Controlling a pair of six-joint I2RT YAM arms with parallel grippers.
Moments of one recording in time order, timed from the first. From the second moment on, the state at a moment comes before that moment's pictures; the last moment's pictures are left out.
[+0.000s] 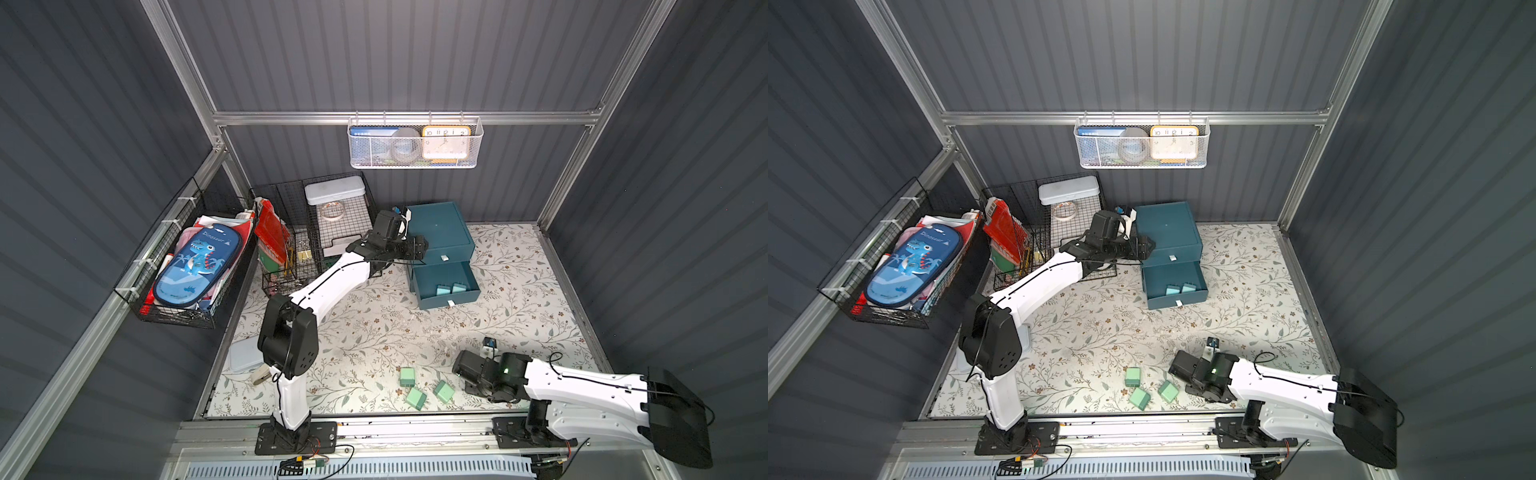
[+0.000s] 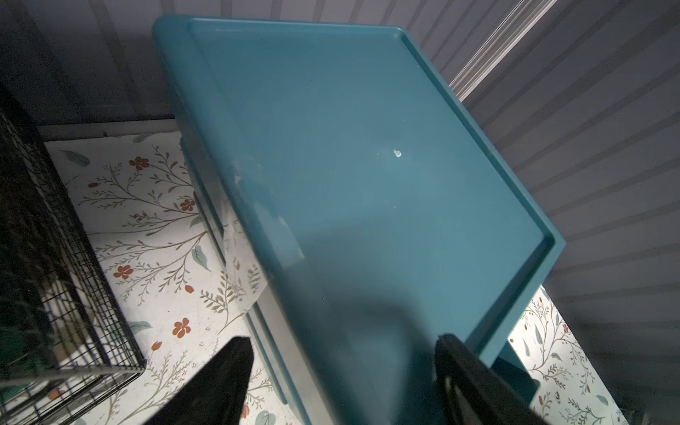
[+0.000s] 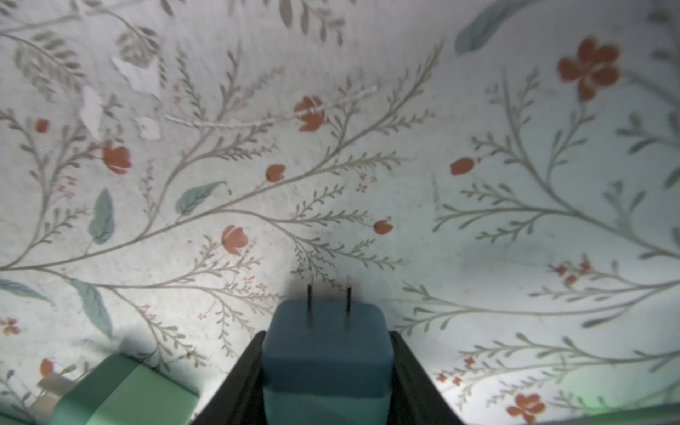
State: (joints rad) left arm -0.61 1.90 1.67 -0.33 0.18 -0.33; right arm 1.04 1.09 0.54 -0.85 0.28 1.26
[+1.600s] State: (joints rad) left arm -0.59 1.90 1.61 -0.24 0.23 -0.36; right arm 0.66 1.61 1.22 -0.50 0.10 0.38
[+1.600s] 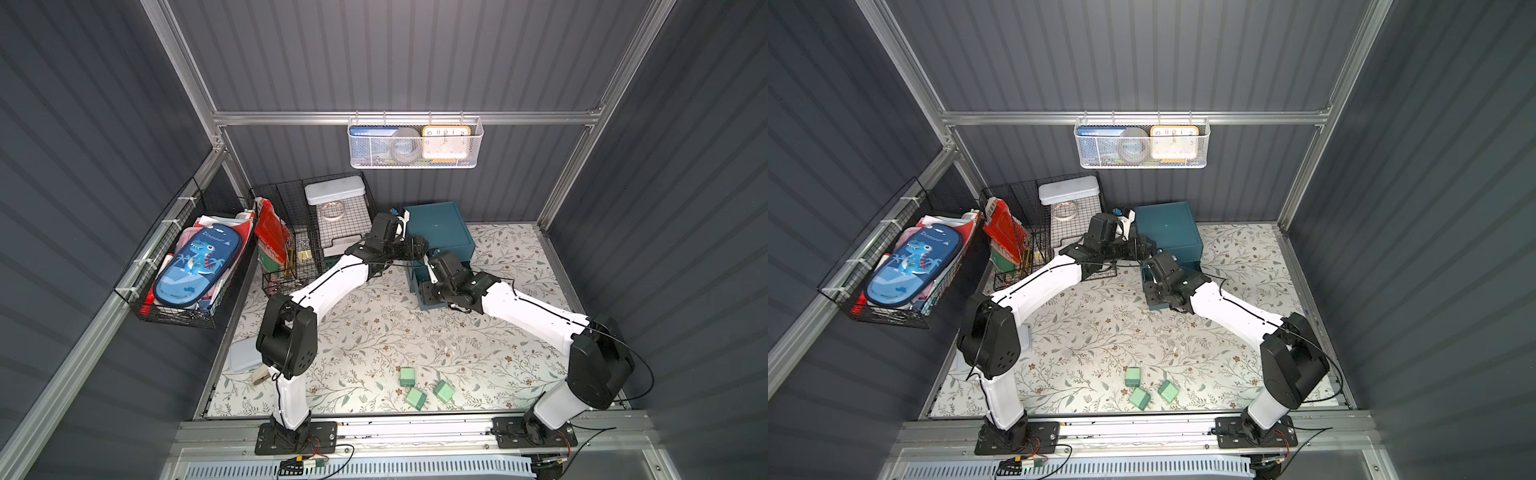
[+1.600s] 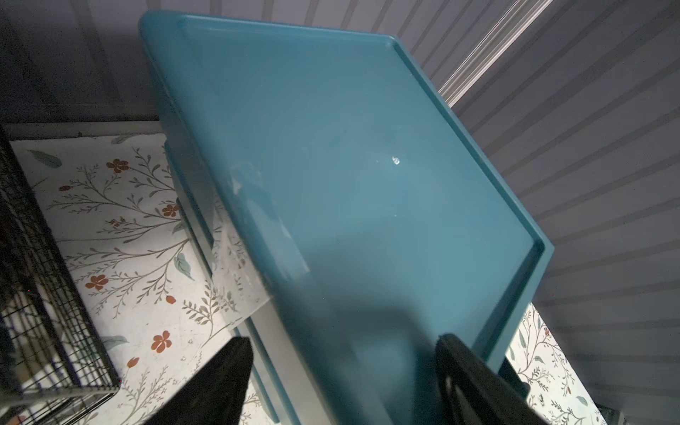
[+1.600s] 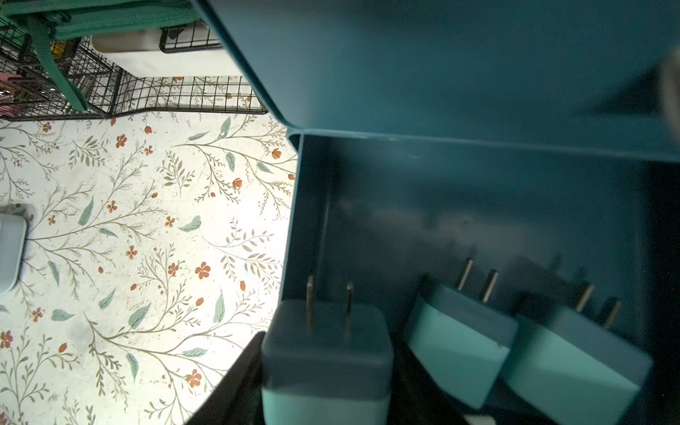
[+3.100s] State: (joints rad) left arm -0.59 1.90 1.59 -0.21 0.25 -0.35; right arm 0.58 1.59 0.65 0.46 0.19 0.56
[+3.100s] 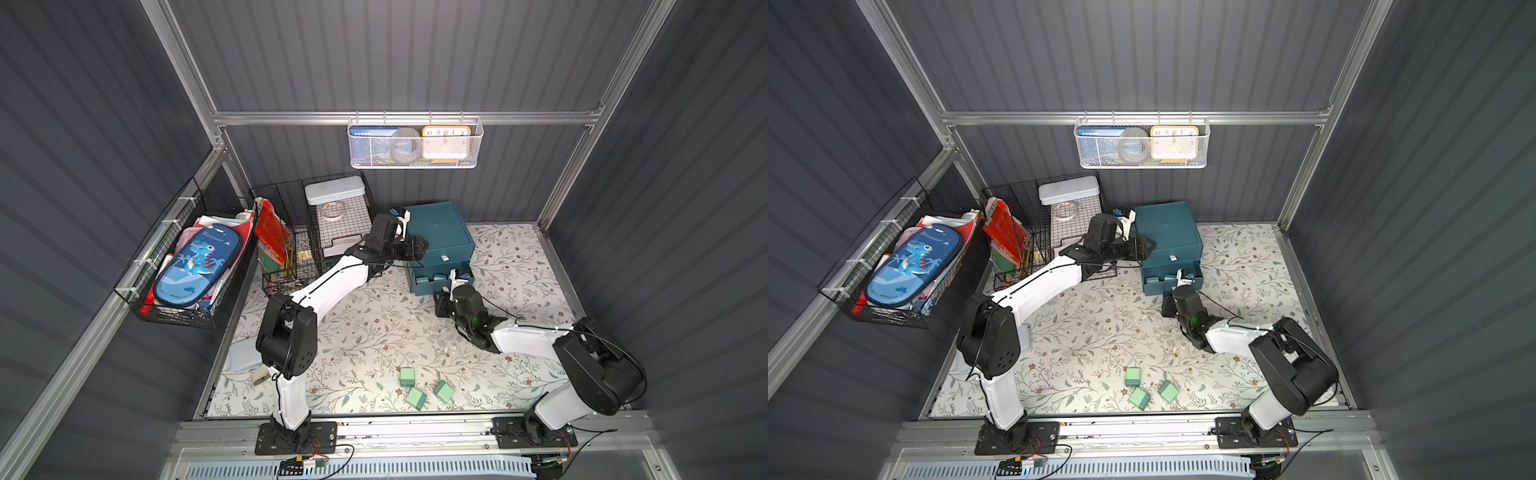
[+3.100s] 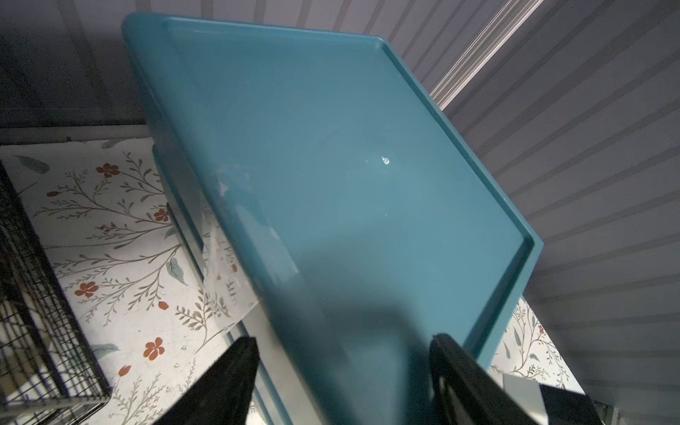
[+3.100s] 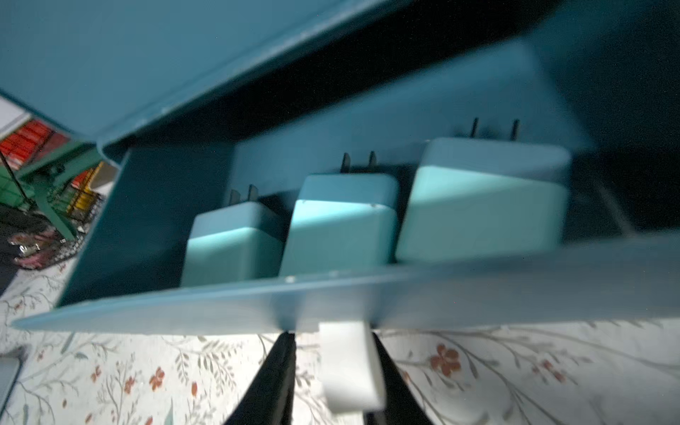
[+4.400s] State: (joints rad) left arm -0.59 1.89 1.57 -0.18 0.30 -0.35; right arm 0.31 2.03 0.51 1.27 -0.27 1.18
